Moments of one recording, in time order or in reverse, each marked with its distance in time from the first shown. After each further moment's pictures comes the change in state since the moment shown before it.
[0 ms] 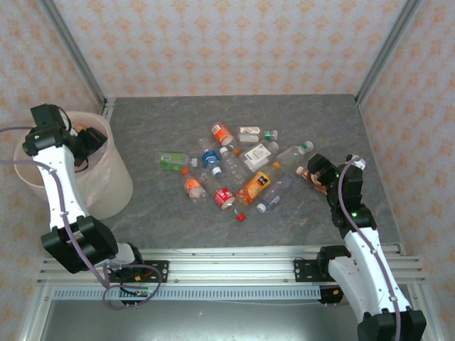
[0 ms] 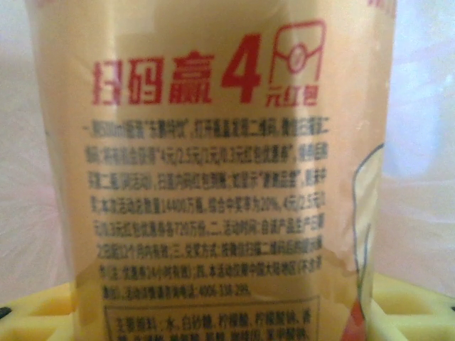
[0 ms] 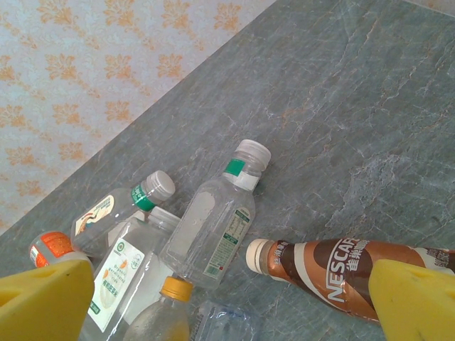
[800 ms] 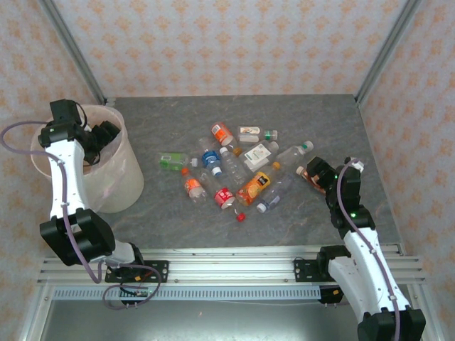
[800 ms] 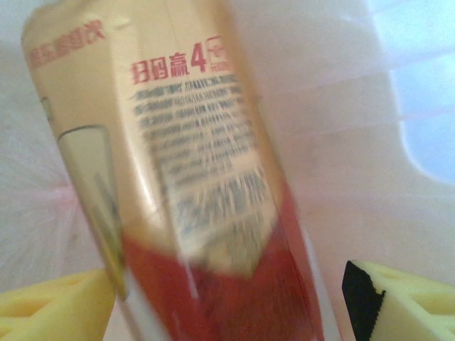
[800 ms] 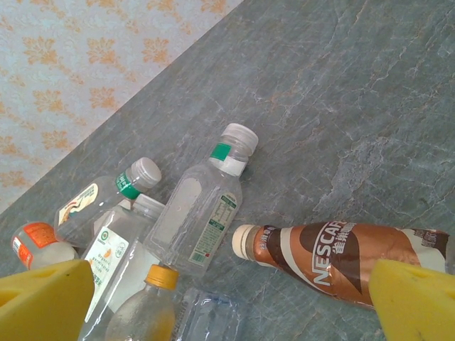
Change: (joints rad) left arm -0.091 0.045 -0.011 0.056 -0.015 -0.090; right arm 0.000 0.000 -0.024 -0.019 0.005 0.004
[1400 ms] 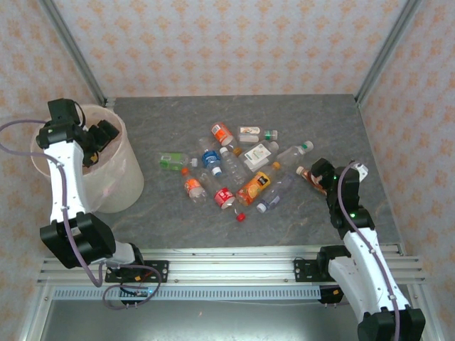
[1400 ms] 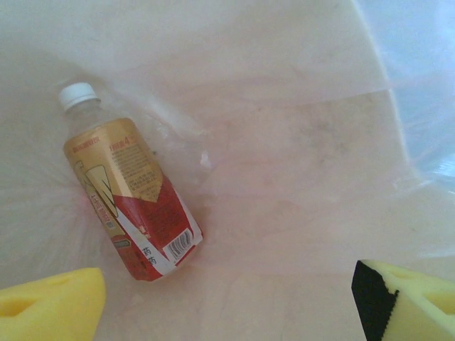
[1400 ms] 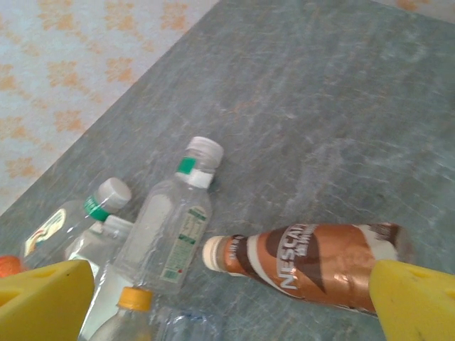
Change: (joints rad) left arm 0.000 -0.030 0.020 -0.019 -0.076 0.009; right arm -0.002 0.000 -0.011 -0.041 0.122 0.084
